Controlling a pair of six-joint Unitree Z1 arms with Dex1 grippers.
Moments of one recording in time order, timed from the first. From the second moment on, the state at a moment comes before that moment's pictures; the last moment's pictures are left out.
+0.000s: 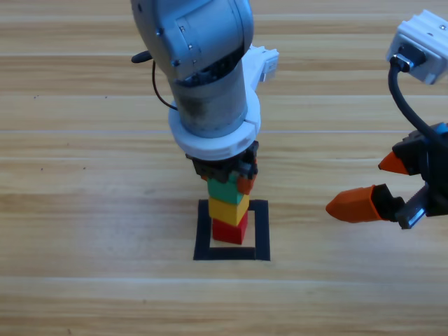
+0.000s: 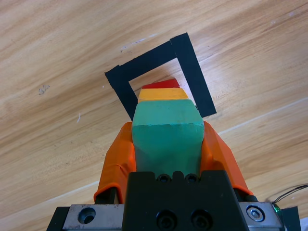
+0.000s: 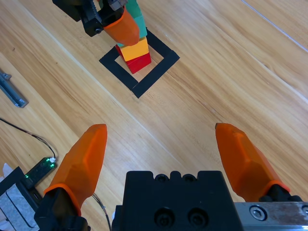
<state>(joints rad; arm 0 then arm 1) -0.91 2.13 -1.80 1.03 0.12 -0.55 1.00 1.48 -0.87 0.24 -0.06 0.20</state>
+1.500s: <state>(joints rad) -0.96 1.92 -1.81 1.05 0.33 -0.70 1.00 1.48 -0.87 0.24 -0.06 0.19</state>
